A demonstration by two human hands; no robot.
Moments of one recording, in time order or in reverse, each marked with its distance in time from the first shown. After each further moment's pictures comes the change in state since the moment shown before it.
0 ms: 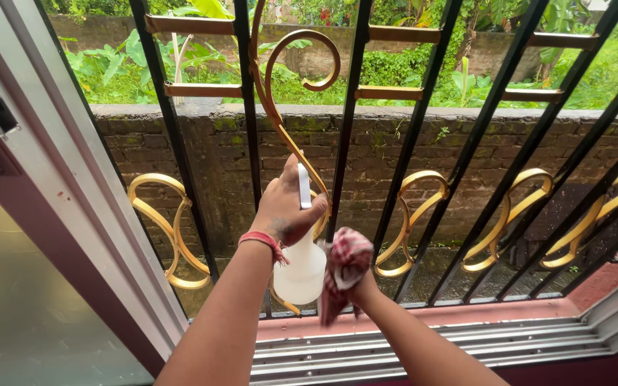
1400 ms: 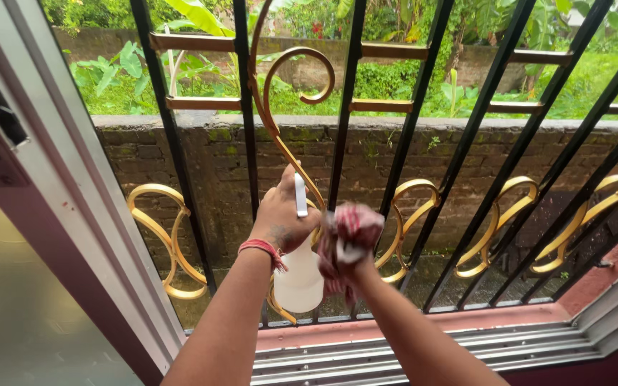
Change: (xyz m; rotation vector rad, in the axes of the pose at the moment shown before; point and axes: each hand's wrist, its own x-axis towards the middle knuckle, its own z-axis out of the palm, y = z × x) left_hand 0.003 0.001 0.003 0.074 0.051 0.033; right_hand 0.073 0.034 0.002 0.345 0.468 0.293
